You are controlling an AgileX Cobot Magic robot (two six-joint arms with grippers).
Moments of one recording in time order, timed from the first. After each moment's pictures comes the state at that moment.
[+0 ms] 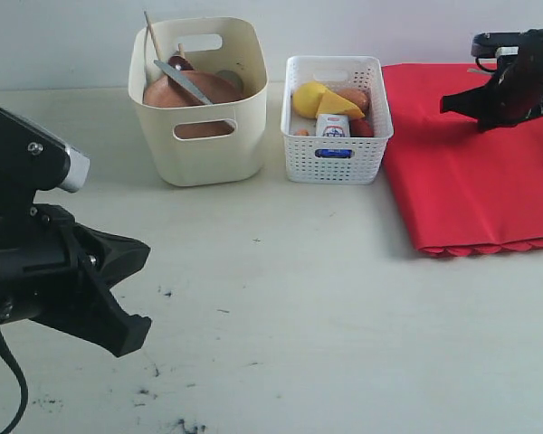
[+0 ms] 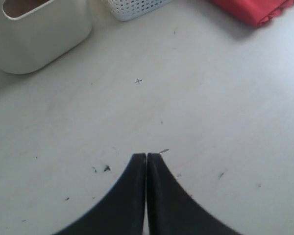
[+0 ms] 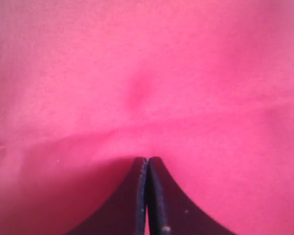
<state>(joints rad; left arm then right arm) -0.89 1.12 -0.48 0.79 0.23 -0.92 -0.06 2.38 -1.72 -0.21 0.44 0.24</state>
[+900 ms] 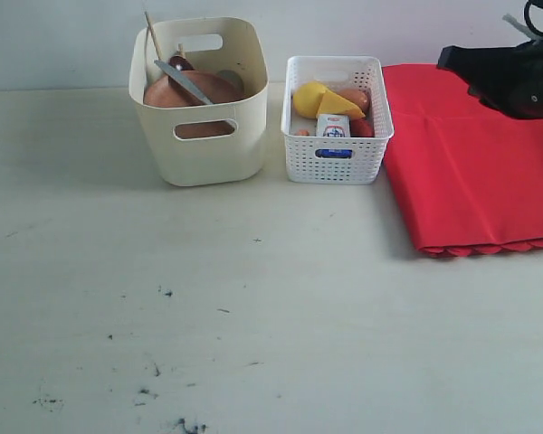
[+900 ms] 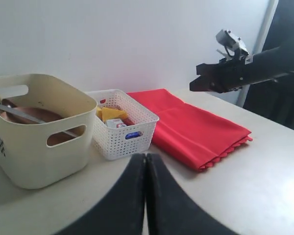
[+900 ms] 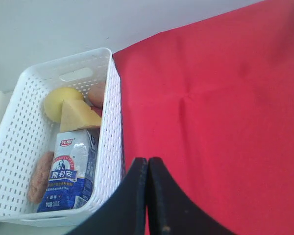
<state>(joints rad) -0.82 0.27 -0.19 1.01 0.10 -1.16 0.14 1.57 -0.82 0.23 -0.07 0.17</state>
